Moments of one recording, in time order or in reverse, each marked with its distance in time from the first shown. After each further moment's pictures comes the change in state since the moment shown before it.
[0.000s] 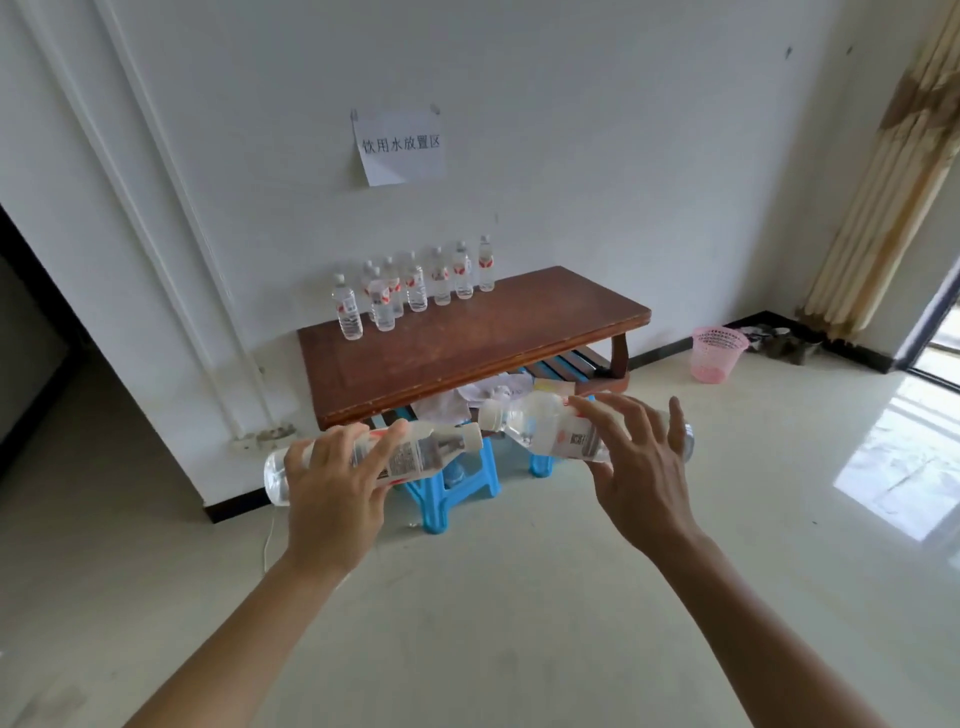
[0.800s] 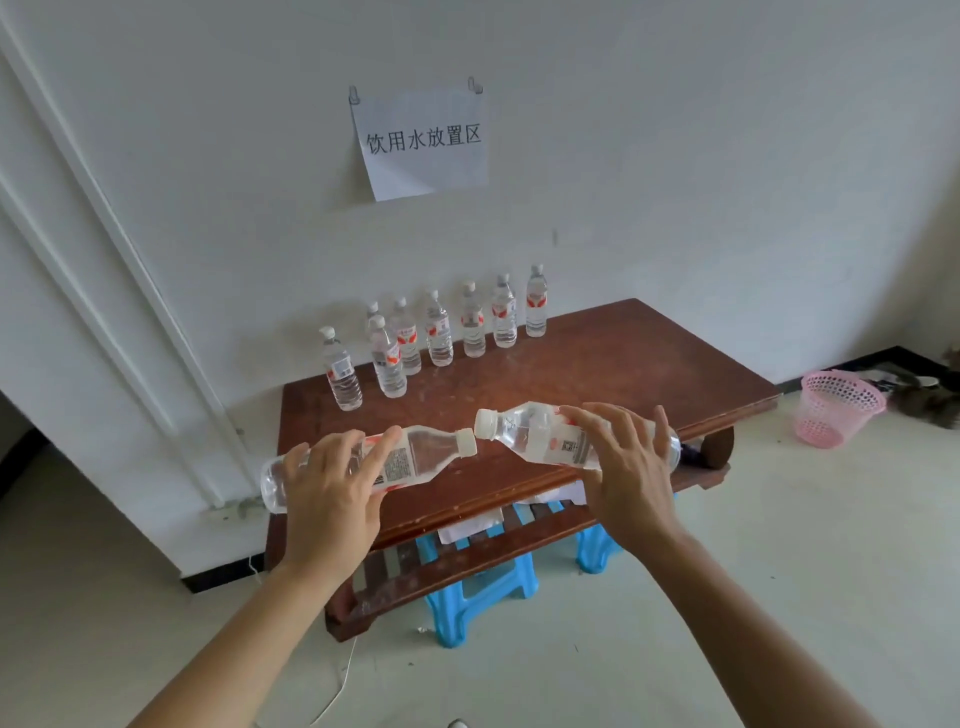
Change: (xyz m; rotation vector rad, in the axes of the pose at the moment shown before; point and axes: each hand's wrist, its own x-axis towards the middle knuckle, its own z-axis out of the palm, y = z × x) left_hand 0.284 -0.144 0.318 0.072 -0.083 -0.097; right_hand 0.341 0.131 0.342 0.123 -0.134 -0.040
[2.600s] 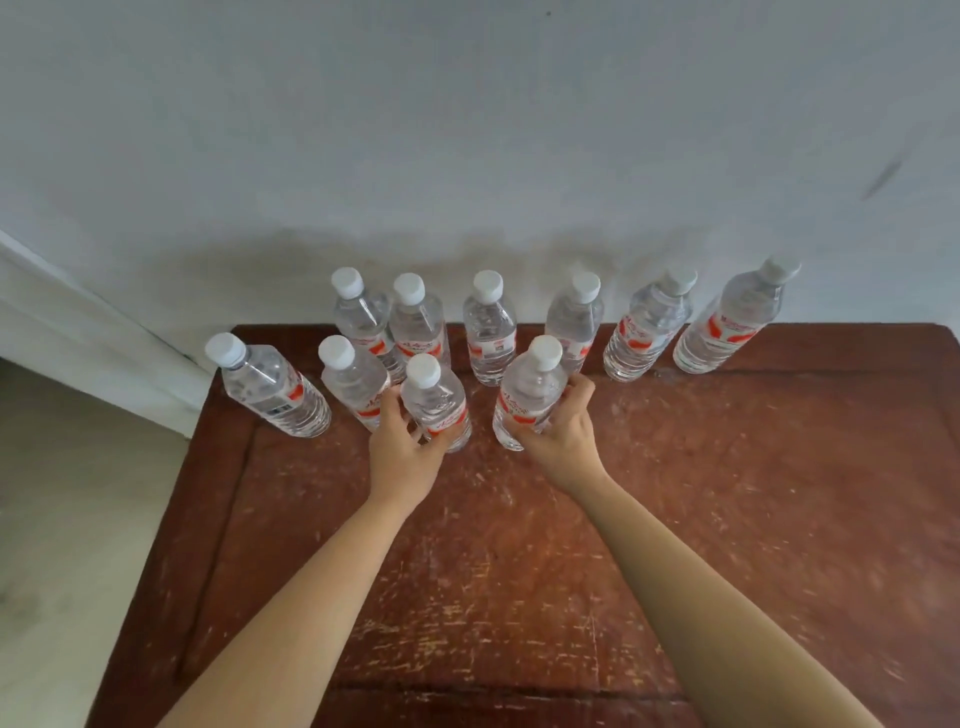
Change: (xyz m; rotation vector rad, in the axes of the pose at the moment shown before) left_hand 0.277 -0.108 0.473 -0.880 -0.172 -1.163; right_hand 0.381 0.118 0.490 0.725 -0.696 0.416
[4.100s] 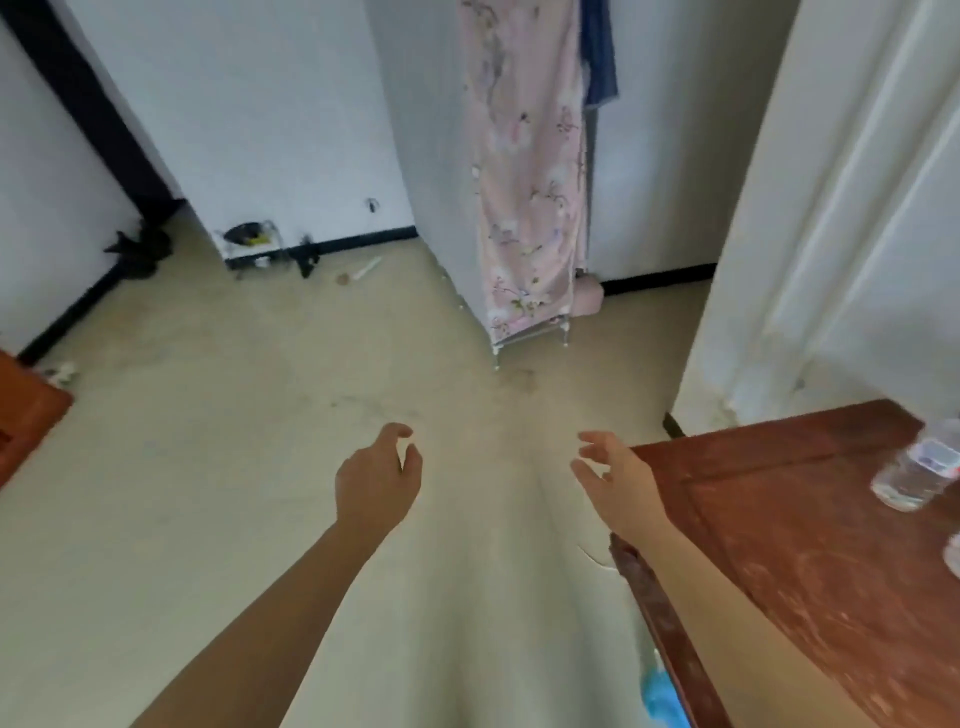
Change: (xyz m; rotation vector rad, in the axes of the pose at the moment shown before) left_hand -0.594 -0.016 -0.300 0.755 1.185 -0.719; right_hand -0.398 -0.161 0.213 -0.173 -1.125 -0.806
